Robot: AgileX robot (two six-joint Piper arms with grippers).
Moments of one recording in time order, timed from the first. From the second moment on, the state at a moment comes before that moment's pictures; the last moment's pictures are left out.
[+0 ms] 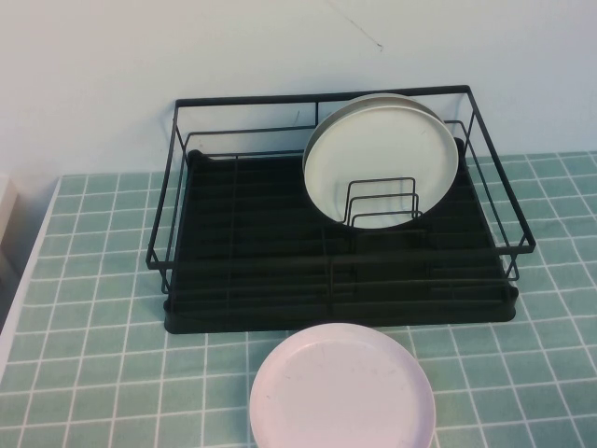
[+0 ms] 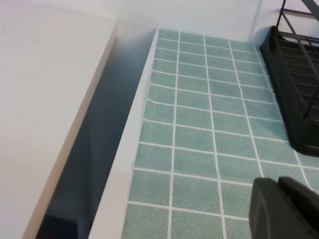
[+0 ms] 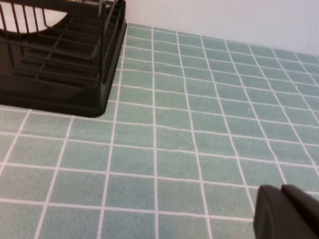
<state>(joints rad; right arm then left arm) -0.02 -0.01 0.02 0.00 0.40 -0.19 0.14 -0.01 0.02 -0.15 0.37 -0.08</state>
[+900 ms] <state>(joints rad) -0.02 -0.01 0.03 0.85 0.38 -0.07 0.14 -0.01 0.02 -0.15 0.37 -0.08</state>
